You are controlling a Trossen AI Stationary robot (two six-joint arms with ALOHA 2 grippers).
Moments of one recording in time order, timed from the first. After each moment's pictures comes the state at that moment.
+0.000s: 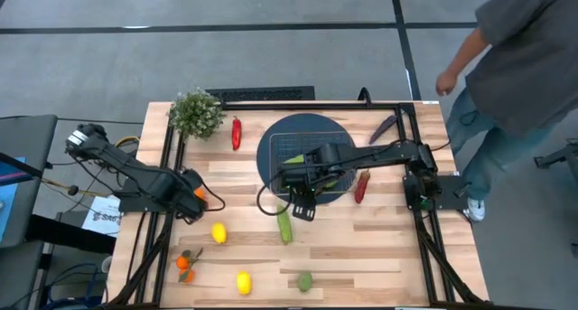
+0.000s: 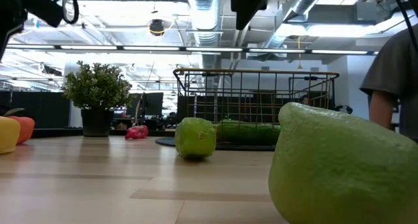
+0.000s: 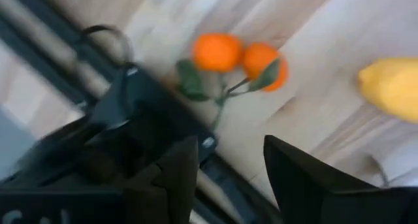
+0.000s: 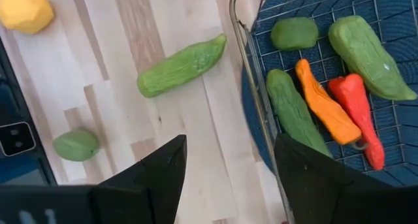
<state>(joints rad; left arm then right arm) -0.49 1.13 0.90 -1.49 -0.08 -1.24 0.15 2.03 2.15 -1.42 0.01 0.42</state>
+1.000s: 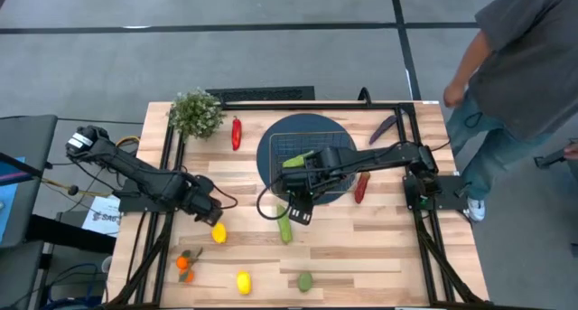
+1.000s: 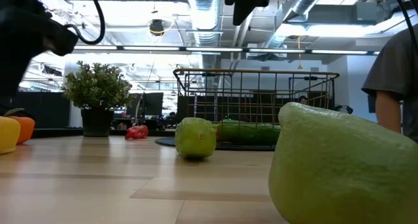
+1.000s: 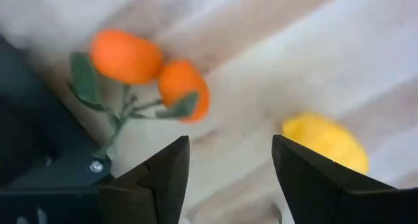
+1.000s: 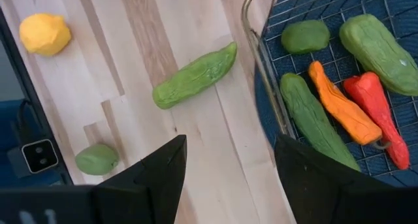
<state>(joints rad) -0.41 1.17 0.76 -1.11 -0.03 -1.47 0.17 2.03 2.15 -1.38 0.01 0.50</state>
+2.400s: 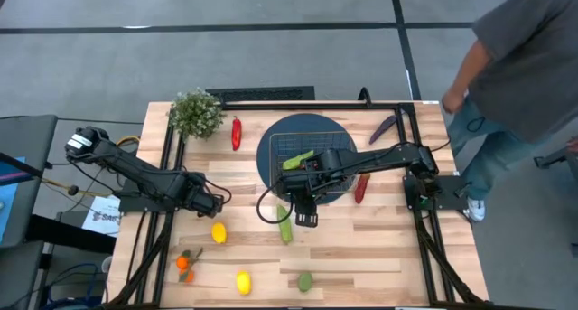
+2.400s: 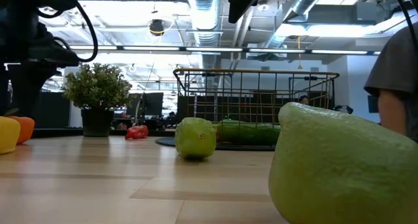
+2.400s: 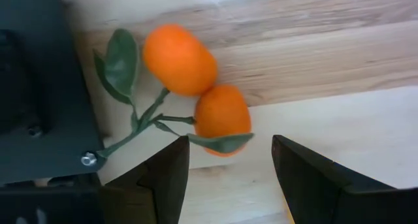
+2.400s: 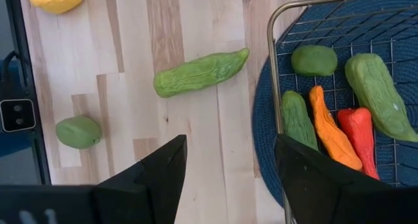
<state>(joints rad) -0.38 1.17 0.66 -1.08 -0.08 -1.82 0.18 2.03 2.15 -1.37 0.01 0.28</state>
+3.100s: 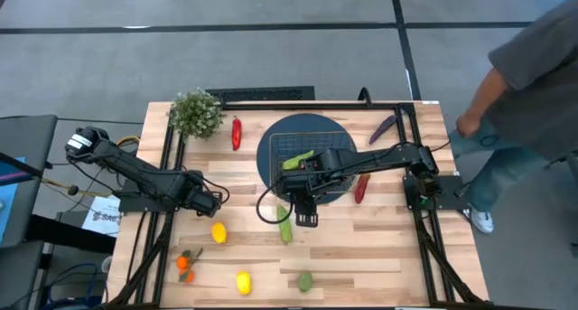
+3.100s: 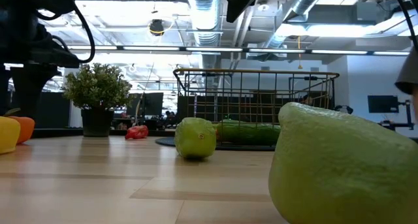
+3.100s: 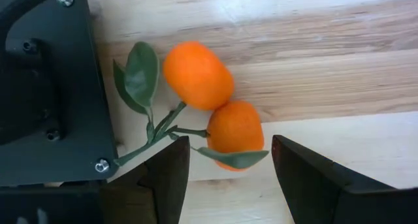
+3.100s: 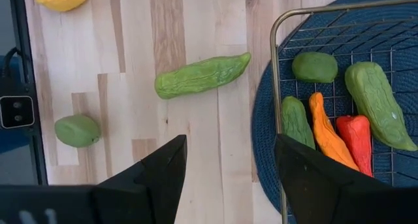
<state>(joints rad) -0.38 1.17 0.66 -1.11 -0.12 -1.87 0.18 2.03 2.15 -1.36 0.00 0.24</state>
